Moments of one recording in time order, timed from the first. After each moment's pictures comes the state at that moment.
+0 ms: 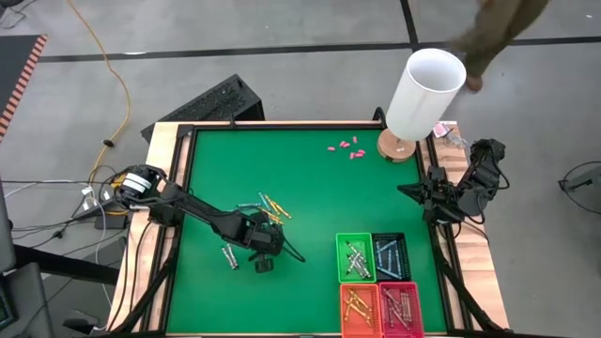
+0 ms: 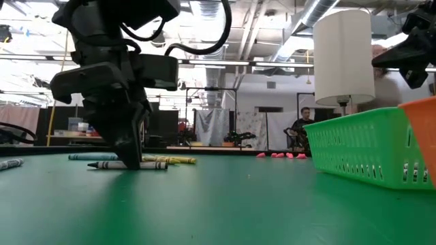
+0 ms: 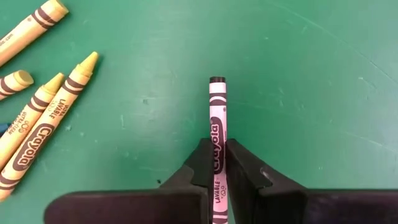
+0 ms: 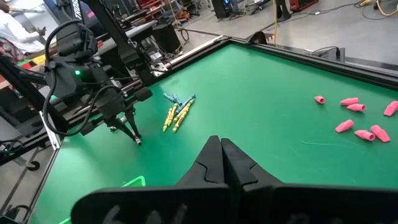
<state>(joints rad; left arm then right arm) -0.29 1.76 0.96 -0.37 -0.16 -0.45 0.90 0.03 0.39 -0.87 1.13 0.87</state>
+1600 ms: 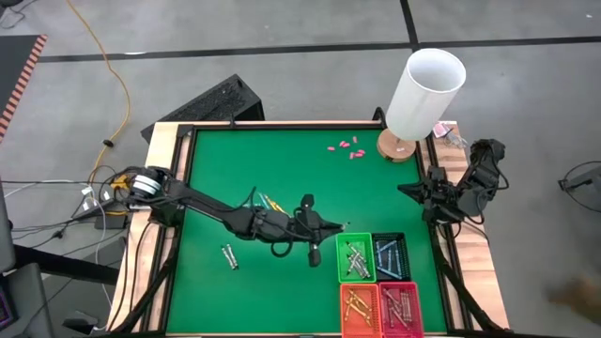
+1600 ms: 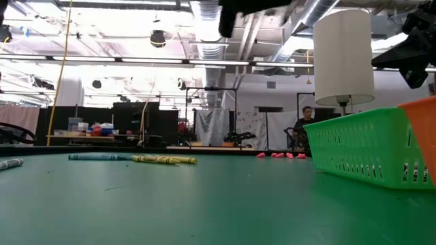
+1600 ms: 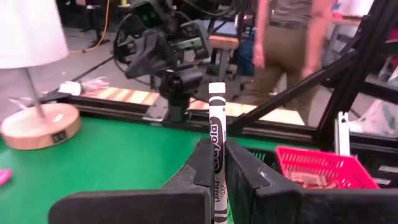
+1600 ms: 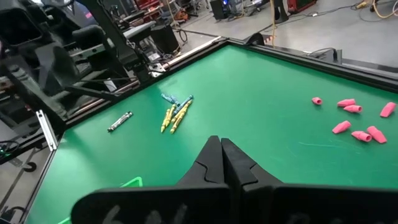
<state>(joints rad) -0.26 1.81 1.17 0.60 -0.36 -0.12 0.90 0.03 0.39 -0.88 1.14 0.87</state>
